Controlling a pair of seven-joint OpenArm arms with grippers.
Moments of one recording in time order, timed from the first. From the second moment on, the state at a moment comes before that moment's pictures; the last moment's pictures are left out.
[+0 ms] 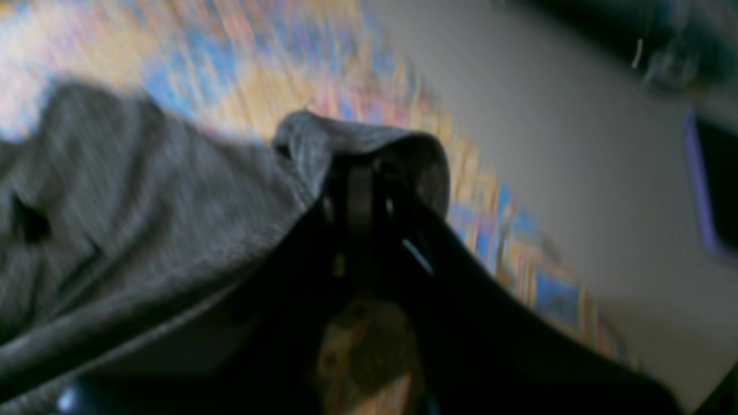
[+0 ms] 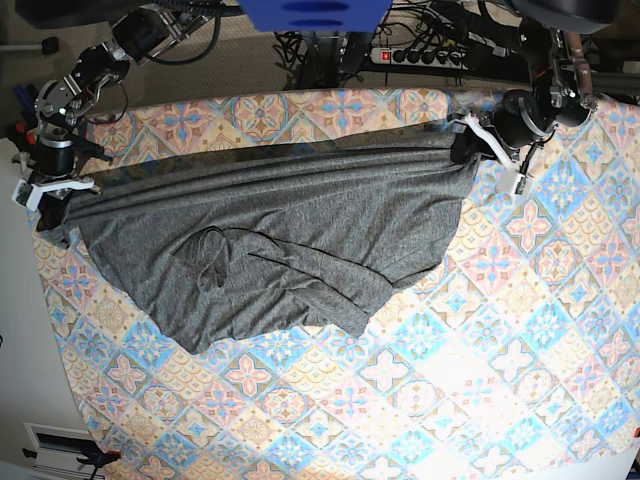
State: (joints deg) left arm 27.3 -18.6 -19.8 113.8 -47.7 -20.4 64.1; right arm -3.7 1.3 56.9 88.1 1.3 35.4 -9.4
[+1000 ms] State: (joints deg) left arm 18.8 -18.4 -16.5 97.8 -45.9 -20.2 63.4; right arm -0.1 2.5 57.1 69.8 -1.0 35.0 -9.7
